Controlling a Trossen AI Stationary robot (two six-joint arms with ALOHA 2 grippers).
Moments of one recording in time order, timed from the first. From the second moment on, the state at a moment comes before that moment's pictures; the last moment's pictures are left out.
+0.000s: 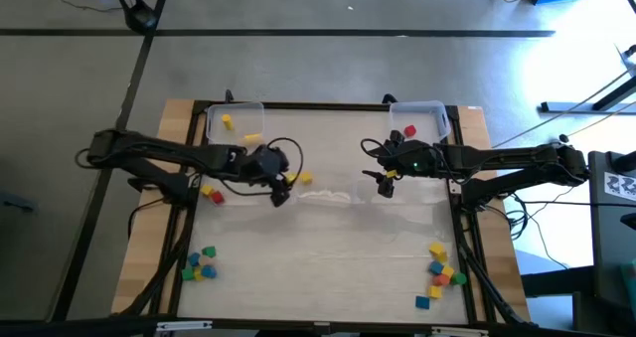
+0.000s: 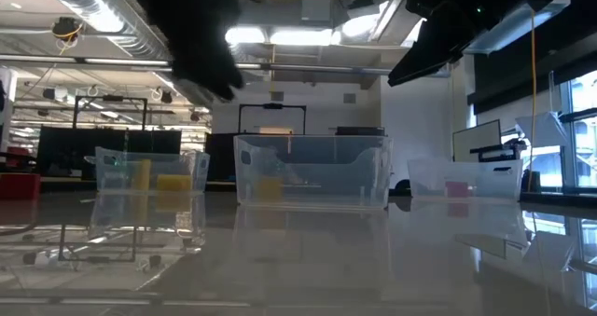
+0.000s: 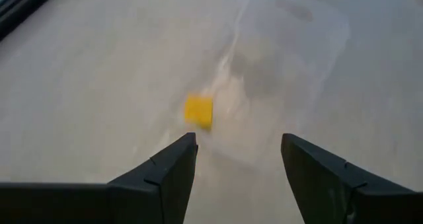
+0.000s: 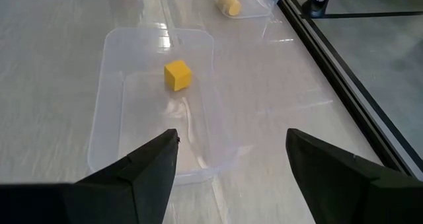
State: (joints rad) left arm -0.03 1.28 0.92 -0.49 -0.29 -0.43; right arm -0.07 1.08 0.76 -0.26 0.22 -0.03
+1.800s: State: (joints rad) left arm -0.04 1.25 0.59 -1.08 -0.13 -0.80; right arm -0.07 1.08 0.76 -0.23 0.22 -0.03
